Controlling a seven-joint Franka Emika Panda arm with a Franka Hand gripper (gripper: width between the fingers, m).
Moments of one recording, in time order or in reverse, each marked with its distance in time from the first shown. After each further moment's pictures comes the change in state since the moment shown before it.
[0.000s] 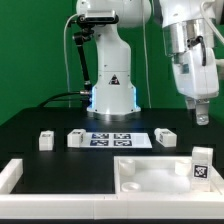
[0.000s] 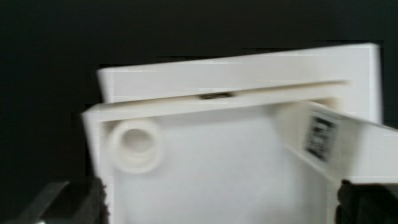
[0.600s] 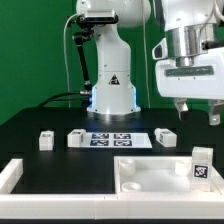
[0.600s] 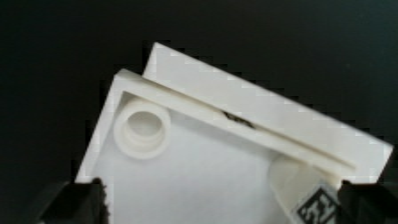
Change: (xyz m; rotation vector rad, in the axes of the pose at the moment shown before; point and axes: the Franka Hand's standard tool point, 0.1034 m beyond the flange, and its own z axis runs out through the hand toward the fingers) arm -0.006 0.006 0.005 0.017 0.007 -0.525
